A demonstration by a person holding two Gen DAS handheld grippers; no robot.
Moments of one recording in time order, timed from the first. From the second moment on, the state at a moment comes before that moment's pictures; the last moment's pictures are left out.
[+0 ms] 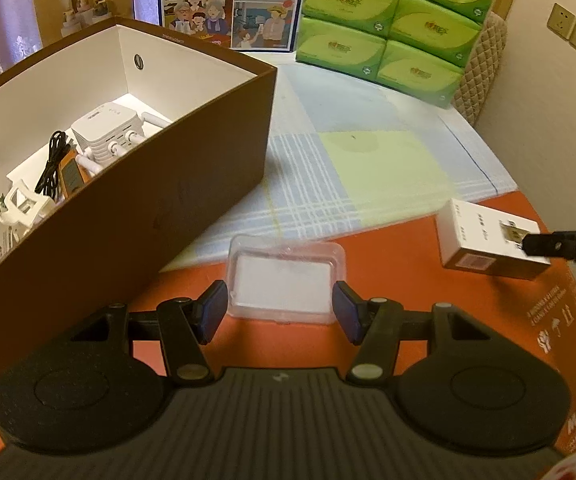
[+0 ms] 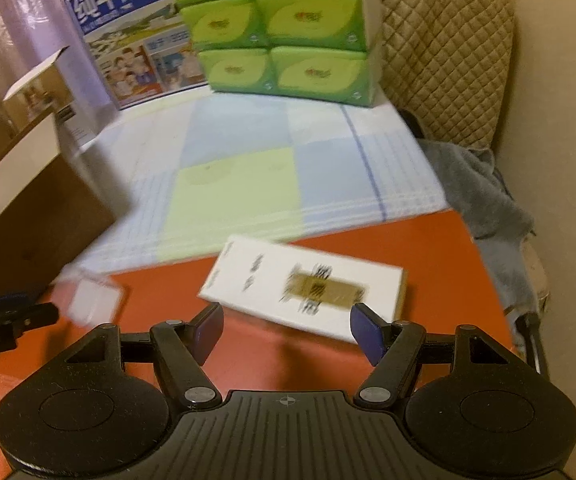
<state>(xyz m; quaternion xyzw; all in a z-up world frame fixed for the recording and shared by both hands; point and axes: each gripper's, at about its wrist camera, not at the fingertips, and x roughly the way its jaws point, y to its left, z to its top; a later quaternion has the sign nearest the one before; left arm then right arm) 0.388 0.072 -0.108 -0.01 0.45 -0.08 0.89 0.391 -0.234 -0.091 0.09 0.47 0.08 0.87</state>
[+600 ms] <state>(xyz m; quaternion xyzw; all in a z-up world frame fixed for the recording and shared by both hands) 0.409 0.084 -0.136 -0.07 0.47 -0.10 0.88 0.443 -0.269 -0.121 0.10 0.47 0.09 0.87</state>
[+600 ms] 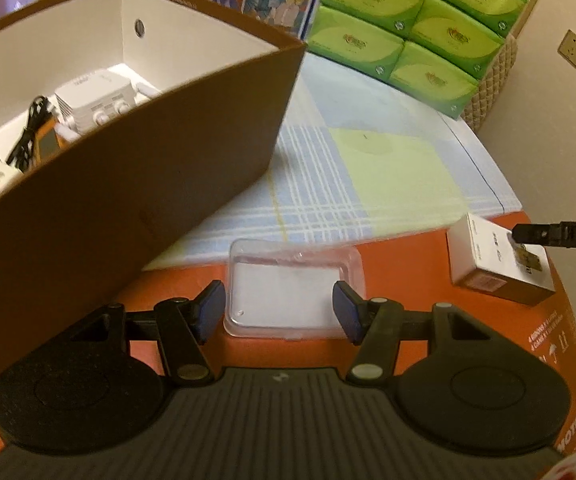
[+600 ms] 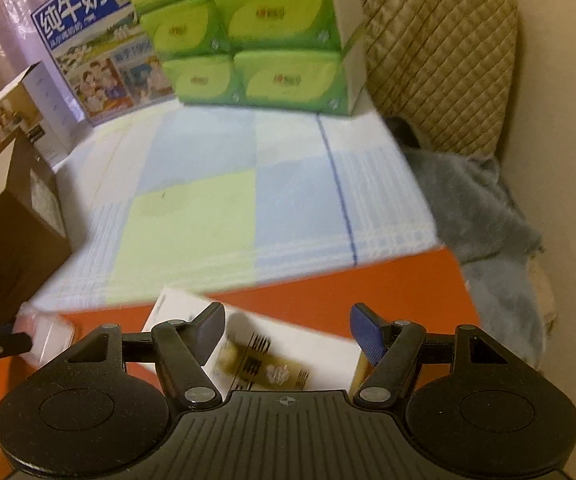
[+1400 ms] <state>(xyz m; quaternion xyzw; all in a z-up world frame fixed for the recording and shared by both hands) 0.409 0.041 -0.129 0.06 0.46 -0.14 0.87 0.396 -0.211 -0.124 0.01 0.50 0.13 0.85</state>
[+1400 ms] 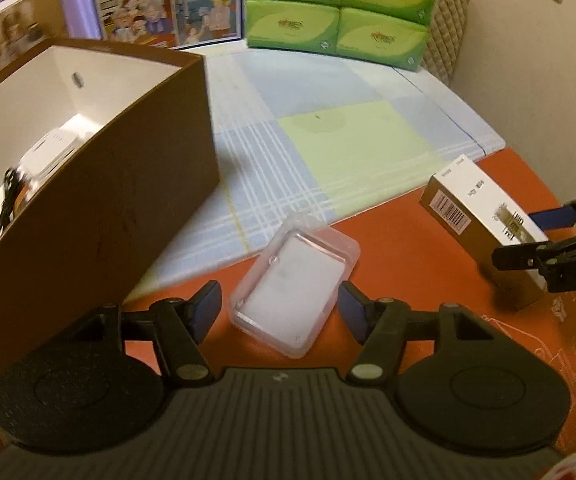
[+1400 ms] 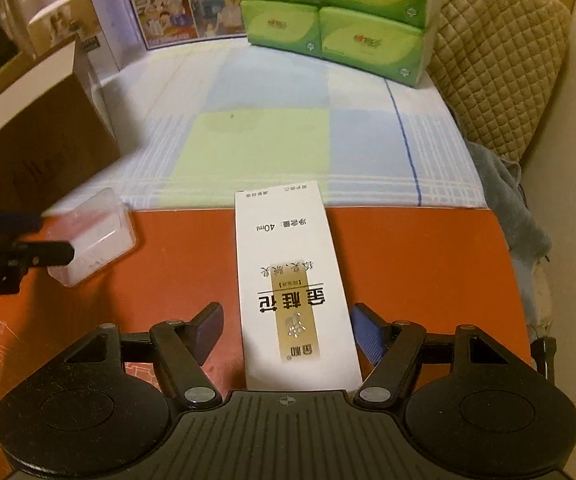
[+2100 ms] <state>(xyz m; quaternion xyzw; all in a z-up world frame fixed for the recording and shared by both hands) 0.424 0.019 -0.146 0.10 0.48 -0.16 0.86 0.418 -0.196 -0.131 -0.03 0.49 0.13 0.86</state>
